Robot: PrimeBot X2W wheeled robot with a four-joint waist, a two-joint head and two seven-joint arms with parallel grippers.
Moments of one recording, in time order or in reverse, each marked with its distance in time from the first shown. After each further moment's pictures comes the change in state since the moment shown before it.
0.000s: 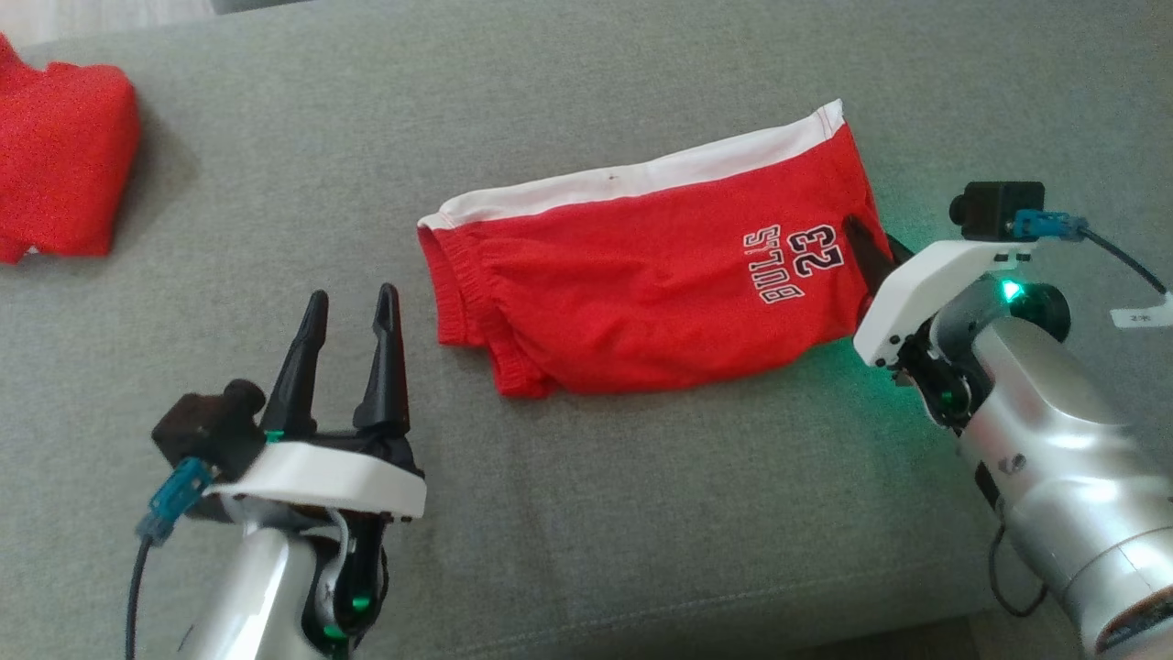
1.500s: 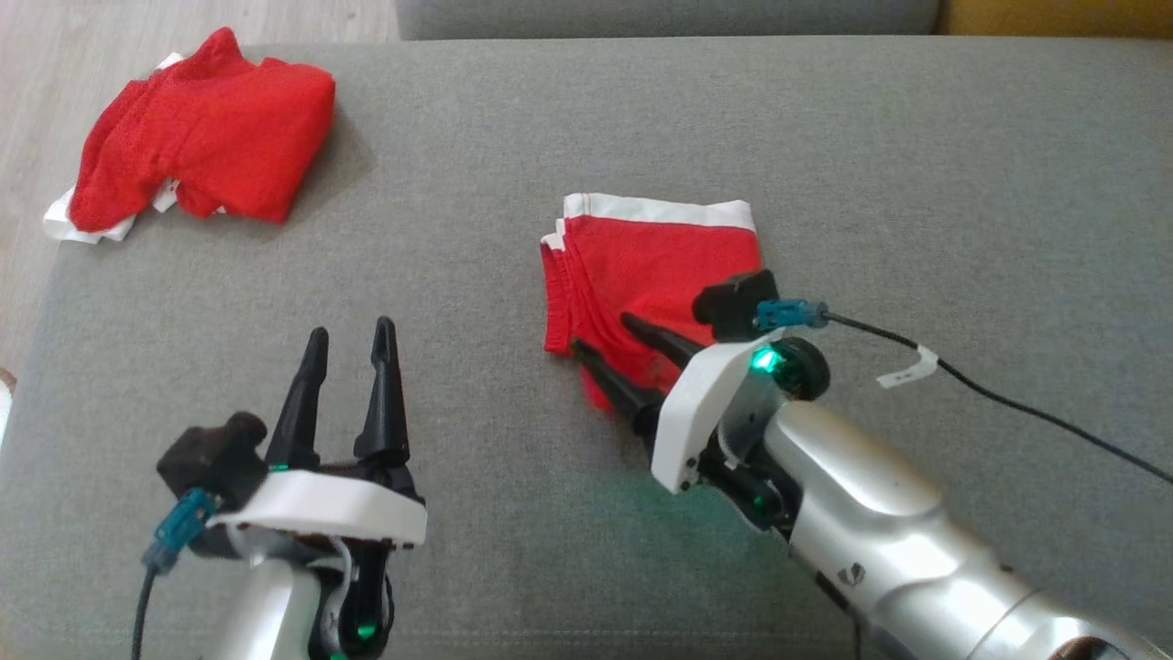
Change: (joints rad) left arm 0.052 -0.036 0.038 0.015 0.007 -0.010 0.000; right arm 0.115 0.158 0.272 -0.275 0.002 0.000 0.050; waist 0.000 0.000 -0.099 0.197
